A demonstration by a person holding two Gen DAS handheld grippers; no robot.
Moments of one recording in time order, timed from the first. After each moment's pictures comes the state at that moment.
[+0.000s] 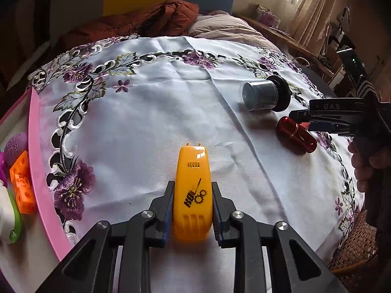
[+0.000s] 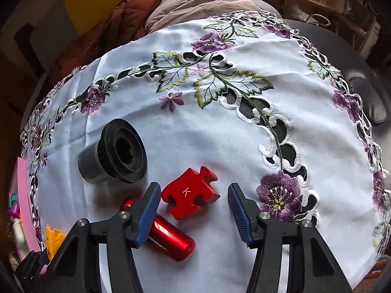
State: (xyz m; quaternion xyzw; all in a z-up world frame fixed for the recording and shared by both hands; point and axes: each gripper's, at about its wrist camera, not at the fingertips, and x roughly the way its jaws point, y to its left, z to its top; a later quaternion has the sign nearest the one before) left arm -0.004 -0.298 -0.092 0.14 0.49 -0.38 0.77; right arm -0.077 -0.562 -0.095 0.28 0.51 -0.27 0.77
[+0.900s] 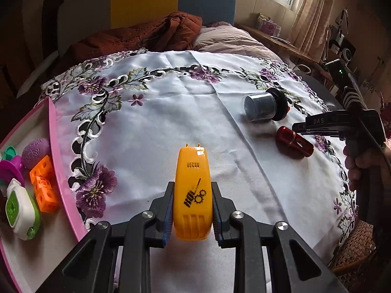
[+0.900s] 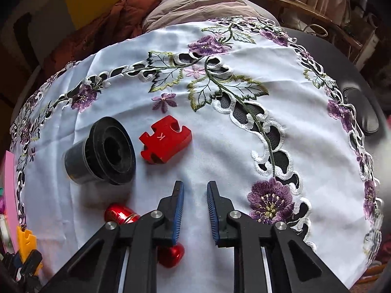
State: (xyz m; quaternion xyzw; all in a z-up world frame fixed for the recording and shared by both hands) left arm -0.011 -0.281 -0.071 0.14 0.46 -0.37 0.80; right arm -0.074 -0.564 -0.097 0.25 0.52 -0.29 0.77
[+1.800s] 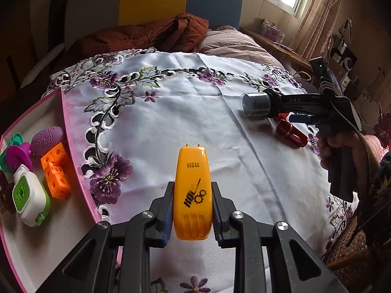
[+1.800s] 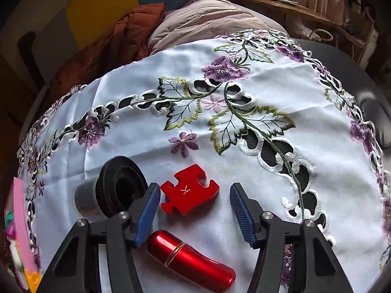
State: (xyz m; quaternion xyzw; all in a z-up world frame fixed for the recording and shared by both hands) left arm -0.009 -0.258 -0.062 0.11 0.47 -0.37 0.80; right arm -0.035 -0.574 -0.100 0.25 0.47 -0.29 0.79
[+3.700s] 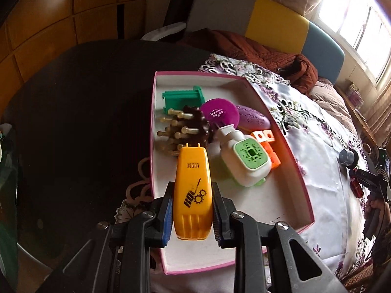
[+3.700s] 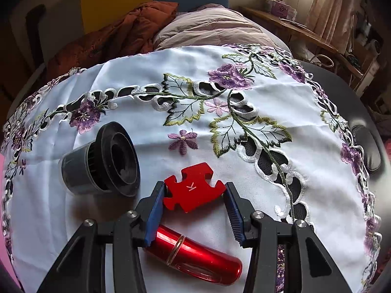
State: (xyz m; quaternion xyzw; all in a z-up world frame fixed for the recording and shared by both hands) left arm 0.053 -0.033 -0.060 -0.02 0.49 -0.14 0.86; right arm -0.029 -0.560 -0.104 0.17 0.49 -0.30 0.80
